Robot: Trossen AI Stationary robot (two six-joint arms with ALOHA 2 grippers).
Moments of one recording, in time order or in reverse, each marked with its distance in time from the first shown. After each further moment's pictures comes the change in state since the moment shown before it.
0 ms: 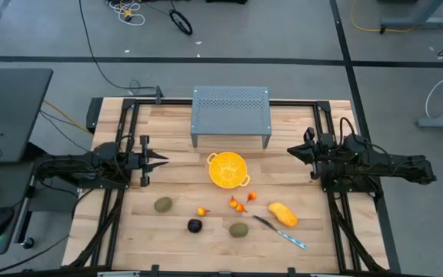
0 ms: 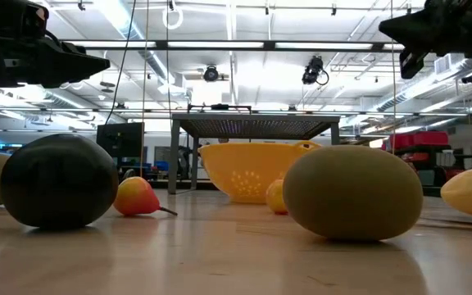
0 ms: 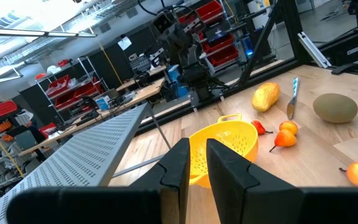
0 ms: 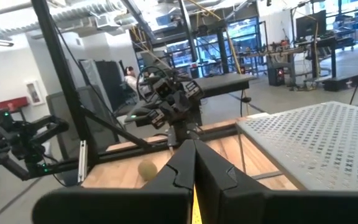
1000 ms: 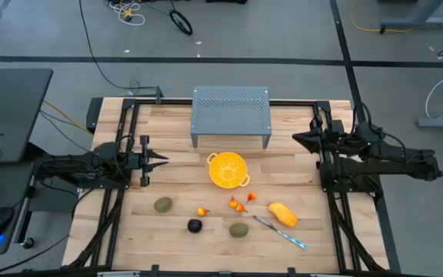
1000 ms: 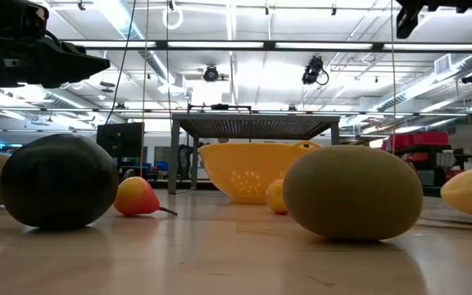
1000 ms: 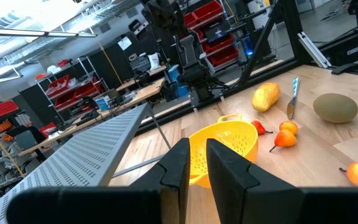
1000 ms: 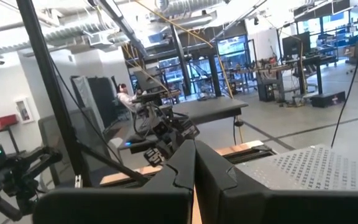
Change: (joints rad) left arm 0.000 0.000 0.000 0.000 0.000 0.000; right arm 0.000 0.176 0.285 -0.056 0.053 0.000
